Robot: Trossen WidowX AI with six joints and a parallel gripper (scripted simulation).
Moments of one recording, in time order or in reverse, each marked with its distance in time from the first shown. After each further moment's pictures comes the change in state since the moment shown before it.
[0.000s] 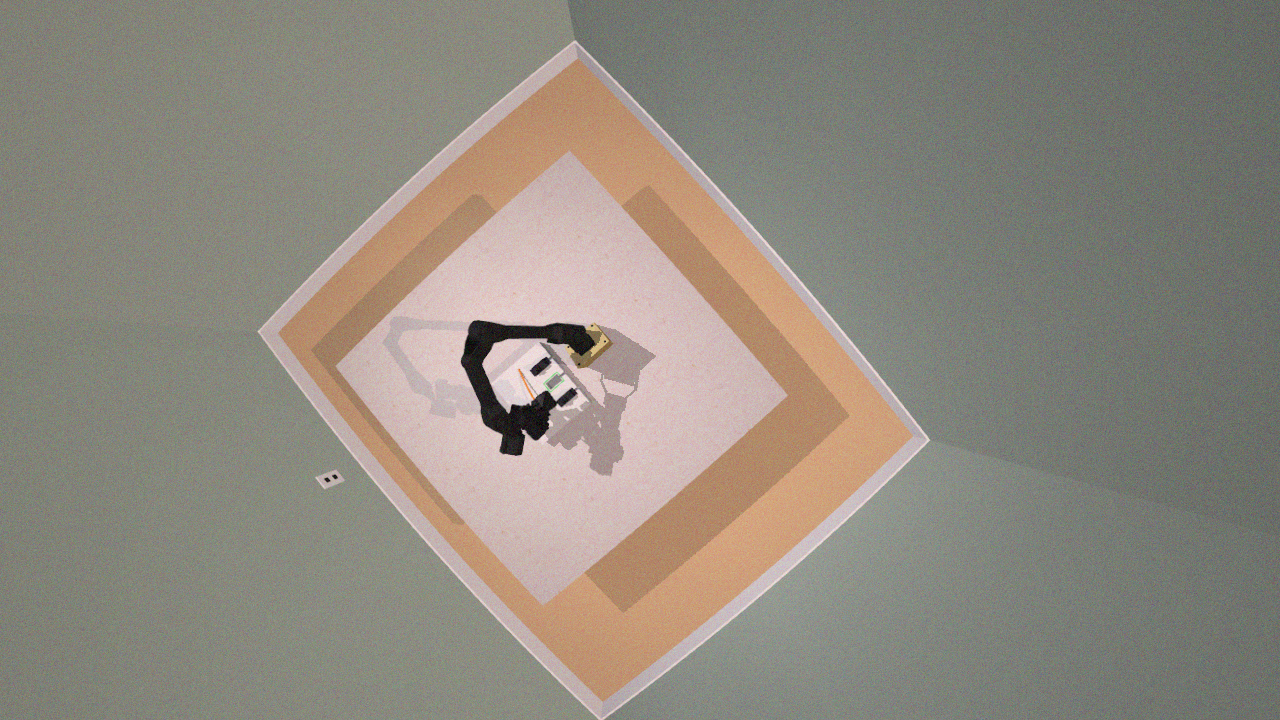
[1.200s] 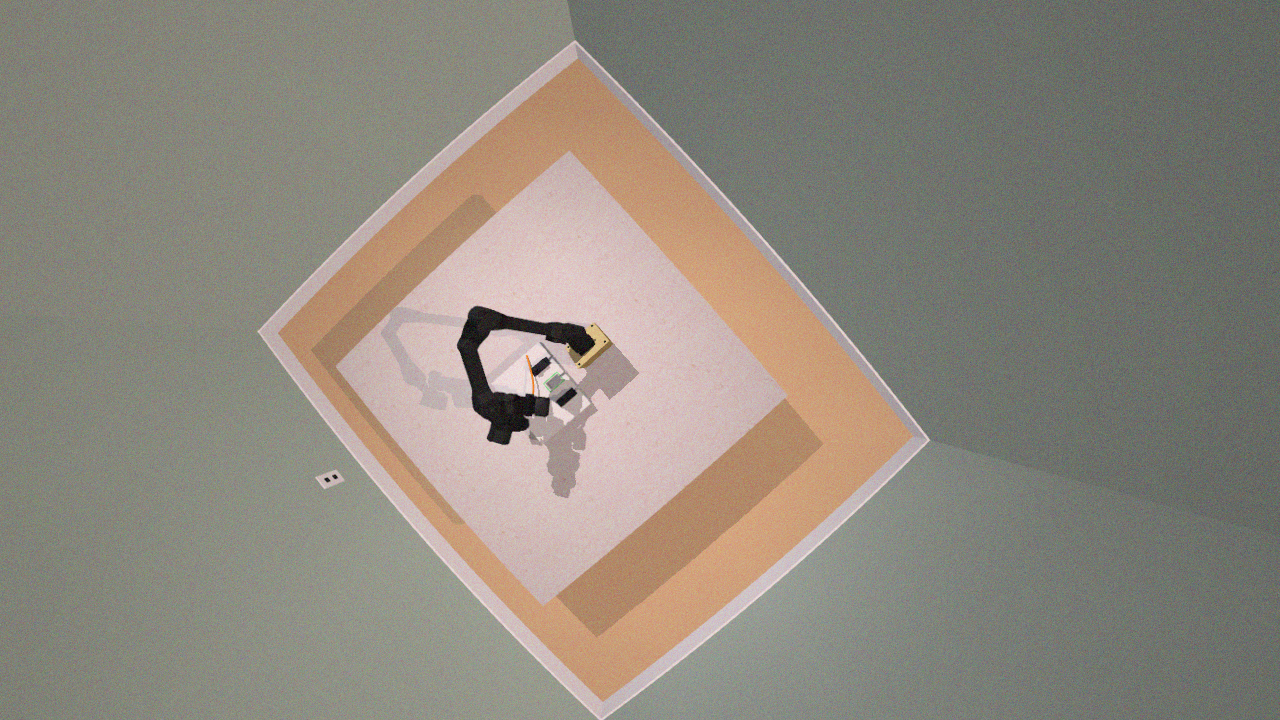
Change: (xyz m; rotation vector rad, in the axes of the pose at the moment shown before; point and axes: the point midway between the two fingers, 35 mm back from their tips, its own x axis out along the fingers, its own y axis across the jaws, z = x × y) arm -0.001 -0.005 -0.042 0.726 -0.001 -0.001
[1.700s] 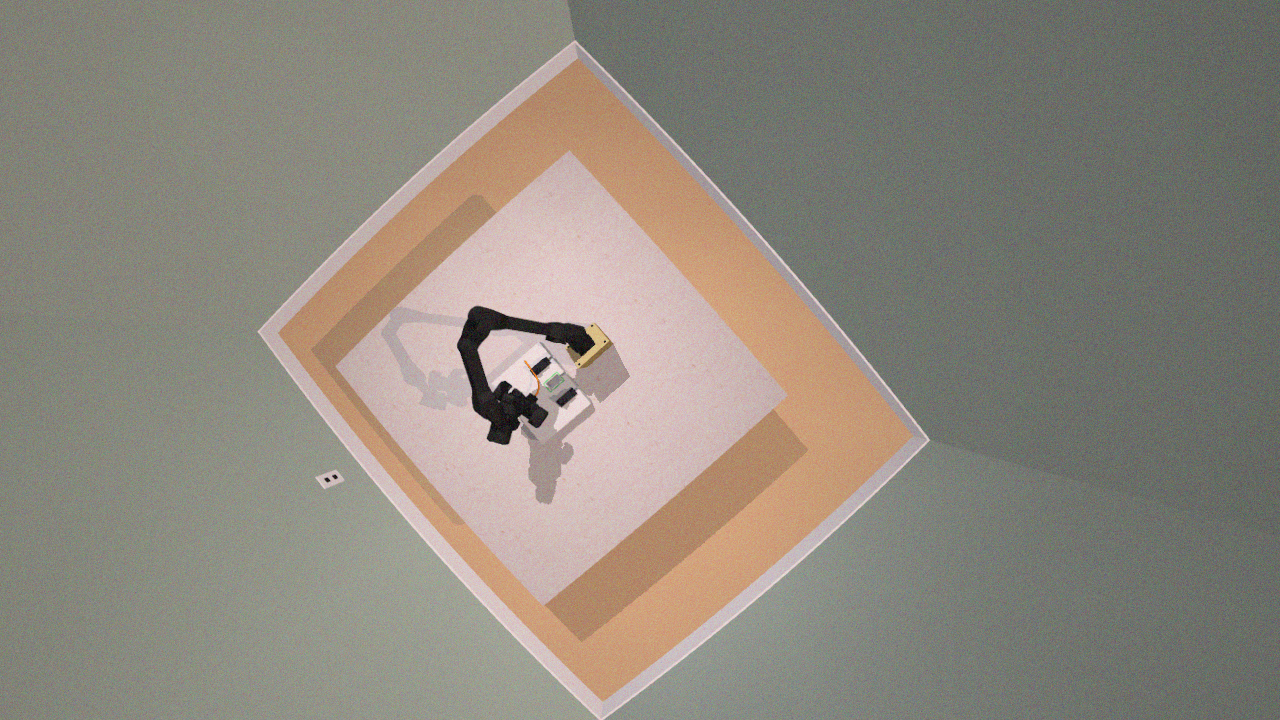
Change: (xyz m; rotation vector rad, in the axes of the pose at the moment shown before) arm 0.000 0.000 0.000 0.519 0.000 0.000
